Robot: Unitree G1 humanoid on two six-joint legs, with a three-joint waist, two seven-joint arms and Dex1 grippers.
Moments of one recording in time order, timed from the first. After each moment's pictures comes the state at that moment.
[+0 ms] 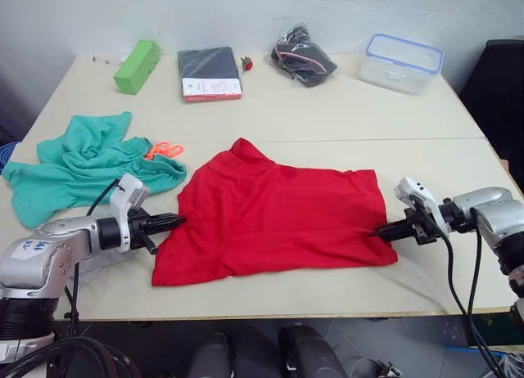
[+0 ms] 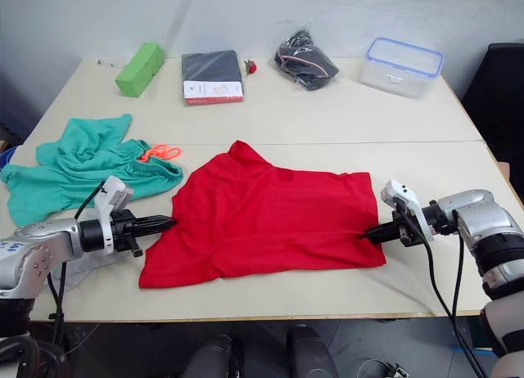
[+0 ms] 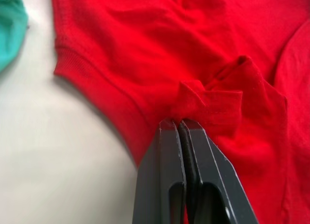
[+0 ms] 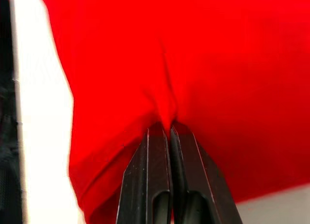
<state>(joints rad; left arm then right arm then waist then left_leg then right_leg) -0.28 0.83 0.17 -0.07 -0.57 0.87 -0.82 -0.82 -0.95 0.48 0.81 0.43 0.27 1.56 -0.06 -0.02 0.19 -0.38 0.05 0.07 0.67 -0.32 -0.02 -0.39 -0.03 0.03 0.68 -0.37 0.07</state>
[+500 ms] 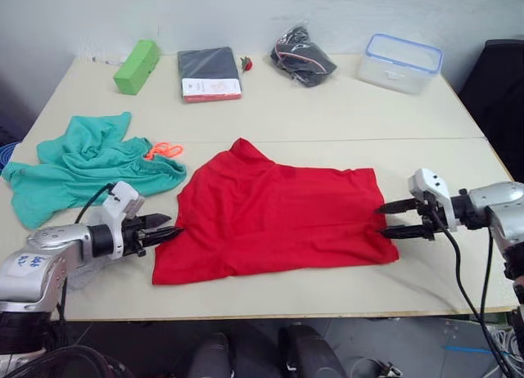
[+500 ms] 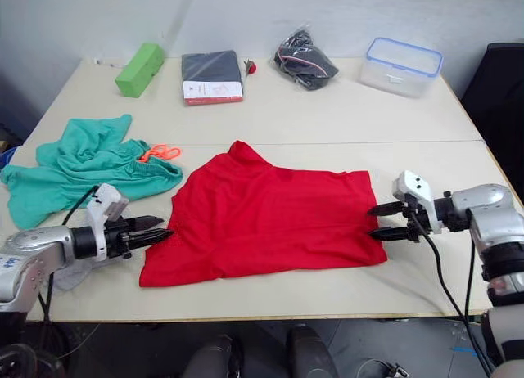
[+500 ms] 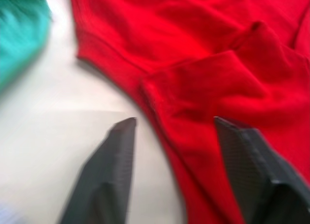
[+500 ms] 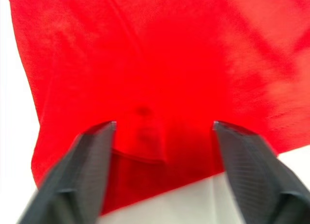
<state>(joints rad) -0.06 0.91 0.29 -0.24 -0.50 0.67 -0.87 -0.52 -1.03 0.10 0.47 0.35 0.06 1.47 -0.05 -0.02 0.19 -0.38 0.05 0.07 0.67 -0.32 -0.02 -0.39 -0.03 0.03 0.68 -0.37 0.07</state>
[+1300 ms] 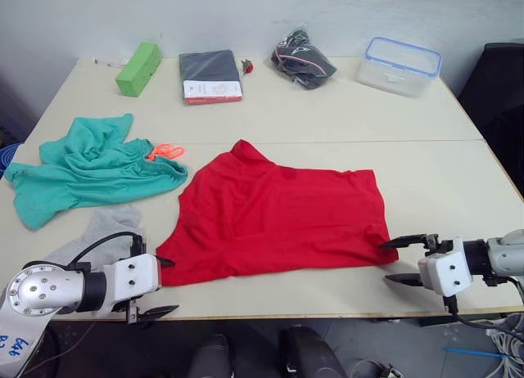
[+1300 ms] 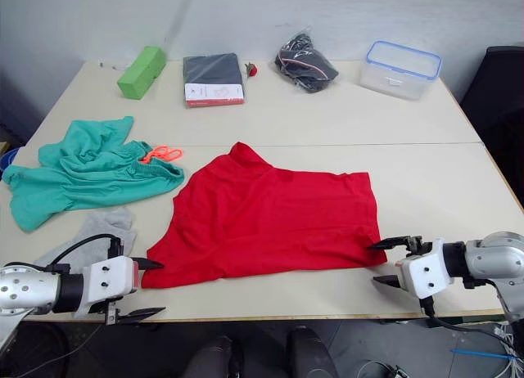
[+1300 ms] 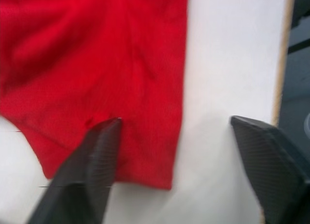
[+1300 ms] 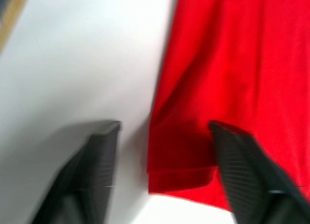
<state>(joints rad) 0.32 1.00 0.22 -0.48 -0.14 0.22 -0.98 -0.16 -1.00 -0.03 0.32 0.00 -0.88 1.26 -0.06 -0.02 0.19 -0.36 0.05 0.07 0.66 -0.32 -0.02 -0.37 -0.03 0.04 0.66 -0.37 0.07</state>
